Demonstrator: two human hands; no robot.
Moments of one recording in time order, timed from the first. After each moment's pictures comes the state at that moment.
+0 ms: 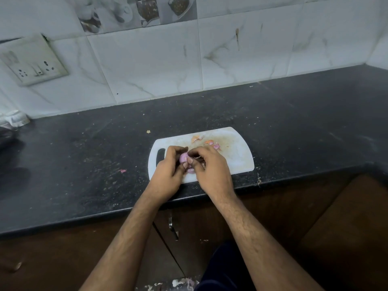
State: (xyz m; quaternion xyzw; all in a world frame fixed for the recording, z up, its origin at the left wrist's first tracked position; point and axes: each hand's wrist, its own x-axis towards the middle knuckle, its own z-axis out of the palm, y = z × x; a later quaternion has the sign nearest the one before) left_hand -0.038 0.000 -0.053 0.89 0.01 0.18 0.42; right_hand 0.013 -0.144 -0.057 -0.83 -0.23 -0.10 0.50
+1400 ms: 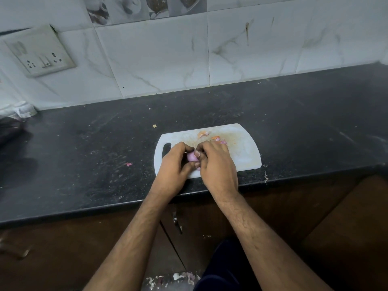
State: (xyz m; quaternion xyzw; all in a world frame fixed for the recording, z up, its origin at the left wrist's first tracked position) left_hand -0.042 -0.007 -0.051 0.88 0.01 0.21 0.42; right_hand 0.005 -0.138 -0.052 -0.88 -0.23 -0.18 0.38
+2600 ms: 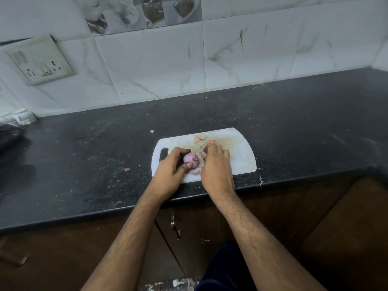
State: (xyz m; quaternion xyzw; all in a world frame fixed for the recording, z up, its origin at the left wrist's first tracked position) left_hand -0.038 0.000 -0.050 0.88 0.03 0.16 0.45; right_hand 0.007 -0.141 -0.043 -0.91 -0.18 -0.12 0.36
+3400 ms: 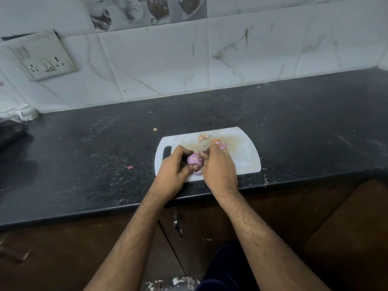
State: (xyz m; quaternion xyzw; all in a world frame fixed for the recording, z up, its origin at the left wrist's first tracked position) left_hand -0.040 0.001 -0.050 0.88 0.03 0.16 0.44; right_hand 0.013 -0.136 -0.046 -0.92 -0.15 -0.11 0.35
